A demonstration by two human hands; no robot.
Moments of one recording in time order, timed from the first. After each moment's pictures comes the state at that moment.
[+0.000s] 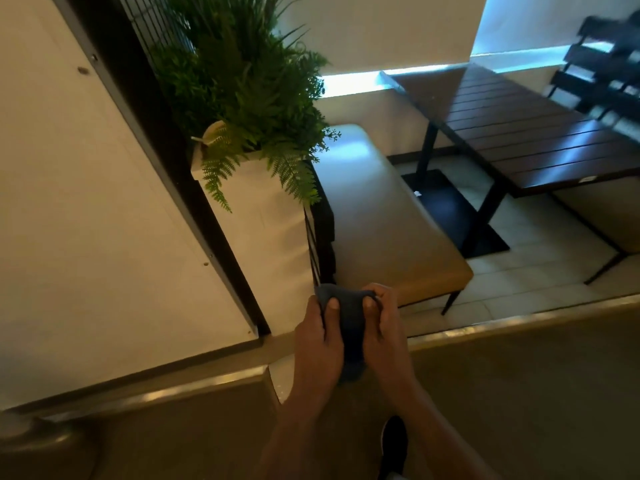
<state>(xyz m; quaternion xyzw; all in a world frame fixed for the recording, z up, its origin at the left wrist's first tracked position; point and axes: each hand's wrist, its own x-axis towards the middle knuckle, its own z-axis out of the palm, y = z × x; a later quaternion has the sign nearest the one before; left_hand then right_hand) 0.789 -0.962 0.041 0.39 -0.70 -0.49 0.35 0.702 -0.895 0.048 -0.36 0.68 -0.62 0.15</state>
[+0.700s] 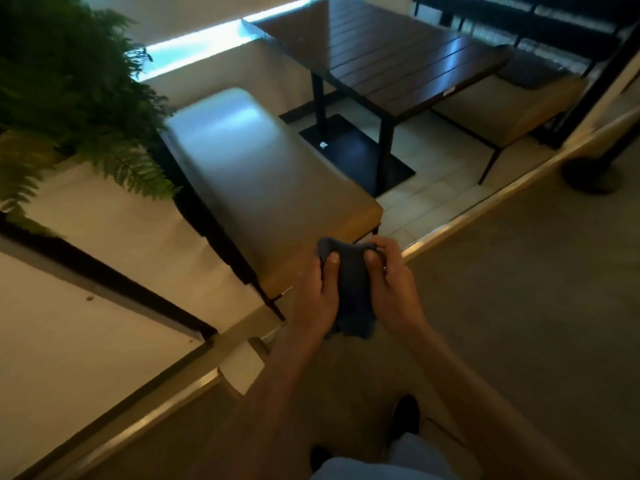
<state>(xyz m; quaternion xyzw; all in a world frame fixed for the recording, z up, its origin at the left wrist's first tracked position) 0.664 -0.877 0.039 0.20 -0.81 -0.50 0.24 0.599 -0.765 0.044 -0.24 0.73 -0.64 0.05</state>
